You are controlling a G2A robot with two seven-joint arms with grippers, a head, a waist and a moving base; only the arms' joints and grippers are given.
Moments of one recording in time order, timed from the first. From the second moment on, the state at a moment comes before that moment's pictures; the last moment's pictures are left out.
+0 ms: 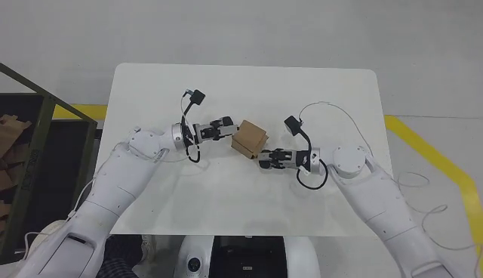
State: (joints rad) left arm 1.04 -1.06 -1.03 -1.24 -0.24 -0.65 -0.87; right arm -1.07 -1.16 0.96 -1.29 0.20 -0.11 1.00
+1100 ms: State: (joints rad) left arm 1.05 -1.06 -1.02 -1.26 -0.21 -0.63 -0.90; right arm -1.01 -1.18 0.95 -1.21 0.24 -0.14 1.00
